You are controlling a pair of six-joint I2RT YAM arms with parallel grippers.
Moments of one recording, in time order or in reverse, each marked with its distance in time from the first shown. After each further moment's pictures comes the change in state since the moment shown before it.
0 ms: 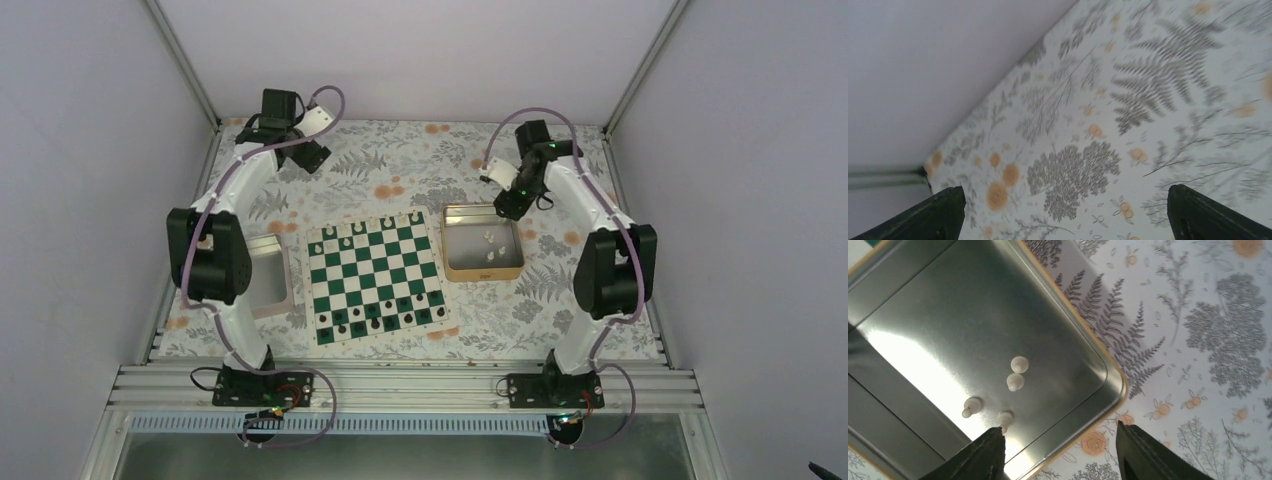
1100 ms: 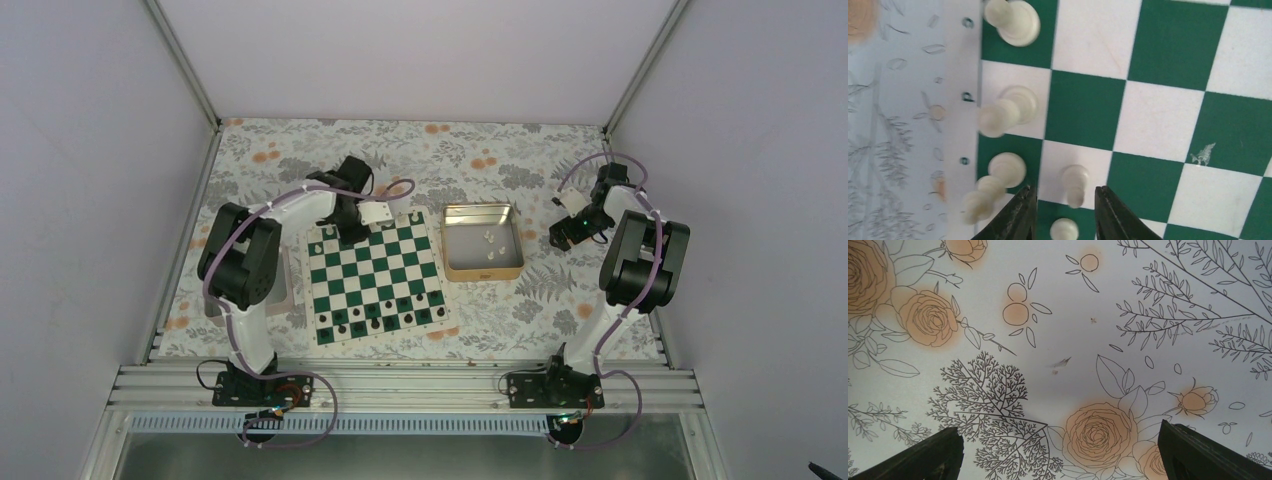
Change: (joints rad) left arm -0.303 0.077 -0.303 -0.216 0.065 0.094; right arm -0.460 0.087 -0.295 0.288 -0.077 -0.032
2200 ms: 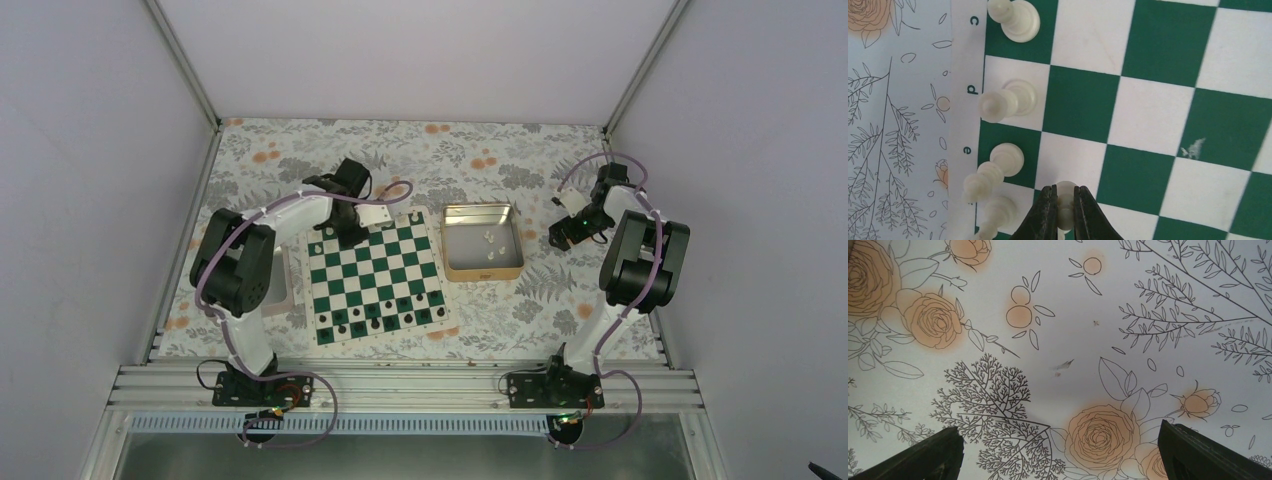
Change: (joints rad) left arm -0.014 -0.068 -0.044 0.020 -0.014 -0.021; right arm 0.000 0.000 0.000 0.000 -0.010 0.000
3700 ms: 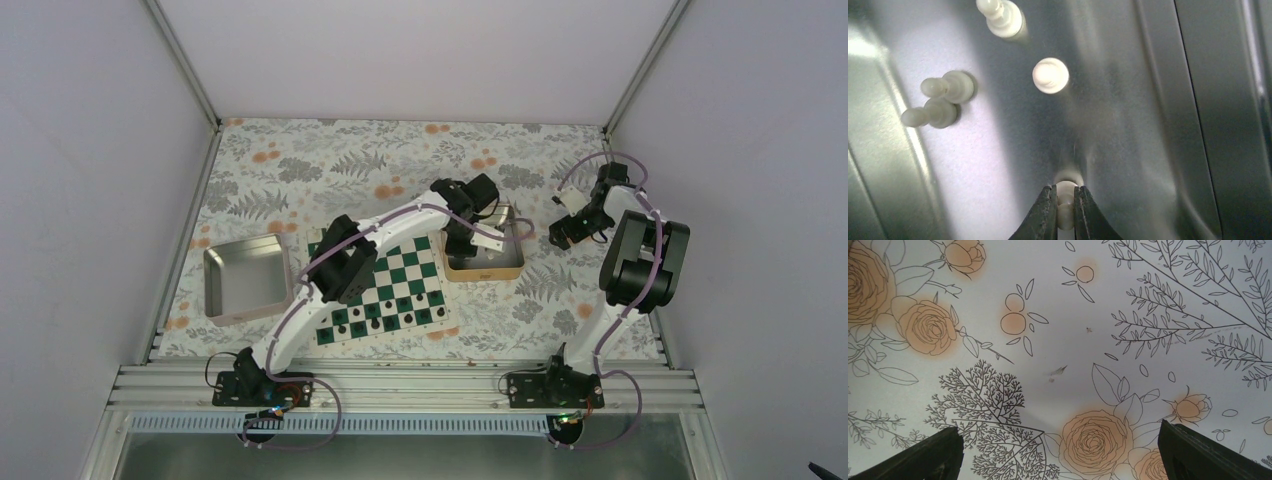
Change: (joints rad) left arm -0.451 0.650 0.967 -0.316 0.112 0.106; right arm 0.000 0.000 -0.001 0.019 -0.001 0.000
